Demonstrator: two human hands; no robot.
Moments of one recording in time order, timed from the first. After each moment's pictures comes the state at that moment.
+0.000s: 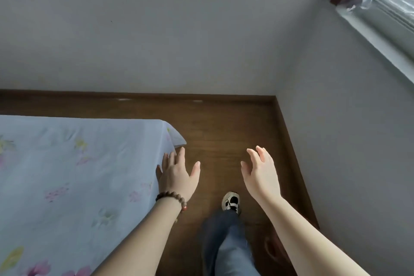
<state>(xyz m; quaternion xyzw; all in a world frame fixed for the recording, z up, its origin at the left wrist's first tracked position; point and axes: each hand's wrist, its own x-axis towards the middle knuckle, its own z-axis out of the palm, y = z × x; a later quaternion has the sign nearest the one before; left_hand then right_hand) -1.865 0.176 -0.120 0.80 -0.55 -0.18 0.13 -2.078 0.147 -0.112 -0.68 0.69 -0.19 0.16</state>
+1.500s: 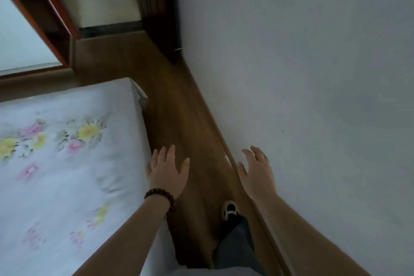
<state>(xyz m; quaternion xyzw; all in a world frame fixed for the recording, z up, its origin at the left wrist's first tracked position) -1.347 -0.375 -0.115 0.98 0.00 -0.10 0.19 -1.407 -0.599 -0.097 -0.95 0.18 0.01 0.24</state>
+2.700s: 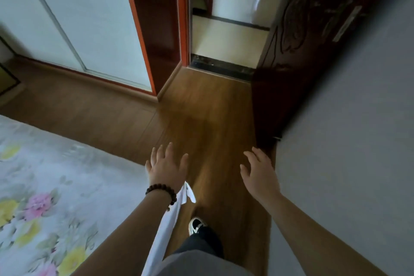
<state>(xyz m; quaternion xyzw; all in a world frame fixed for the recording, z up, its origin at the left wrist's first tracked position) -0.593 -0.225 -0.126 0.91 0.34 0.00 0.25 -0.500 -0.451 -0.123 -0.97 -0.18 0.06 0.17</state>
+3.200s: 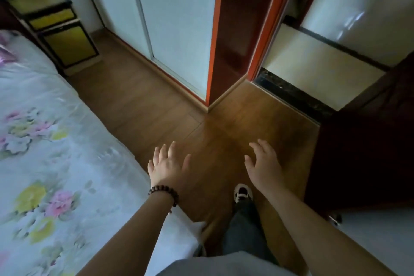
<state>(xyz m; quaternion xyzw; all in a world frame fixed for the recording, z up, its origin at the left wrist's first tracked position) -0.443 -0.029 -0.129 0.80 0.54 0.03 0.26 -0.257 -0.182 -0.112 -0.91 -0.35 0.11 0.18</state>
